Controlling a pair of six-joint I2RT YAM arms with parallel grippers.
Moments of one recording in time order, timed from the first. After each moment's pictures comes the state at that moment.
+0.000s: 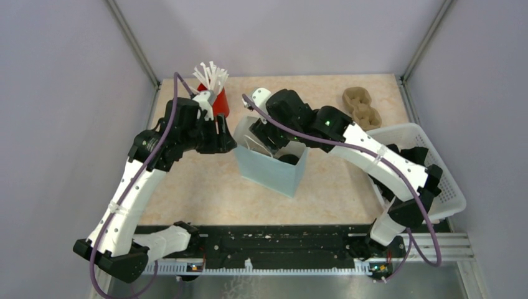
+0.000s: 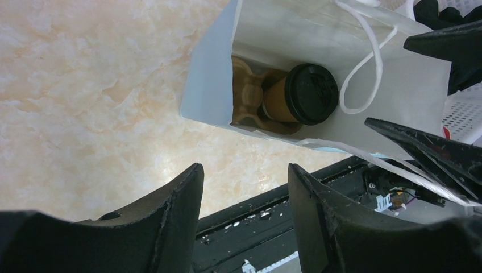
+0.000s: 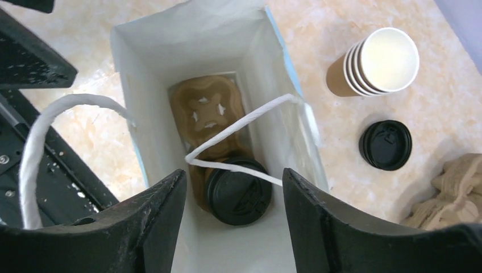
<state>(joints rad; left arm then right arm) -0.45 1.10 1.46 -1.05 0.12 -0.42 1.02 1.62 1.87 -0.97 0.19 -0.06</state>
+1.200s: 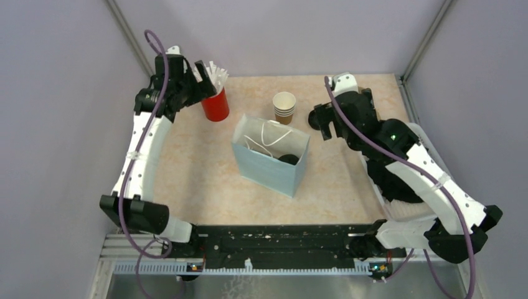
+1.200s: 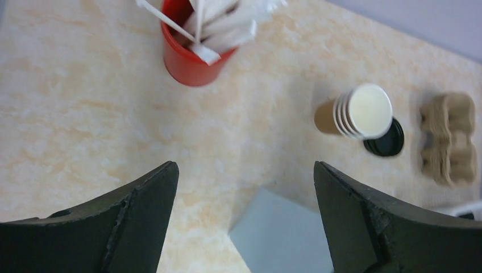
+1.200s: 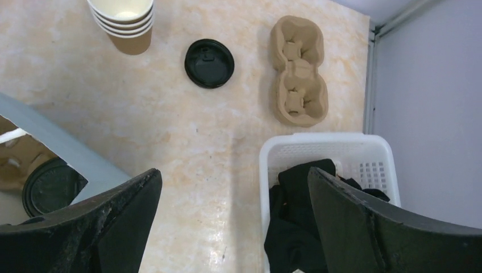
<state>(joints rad) -0.19 1.44 1.75 -0.89 -0.07 -0.46 0.81 1.23 1.55 -0.96 0.68 0.09</state>
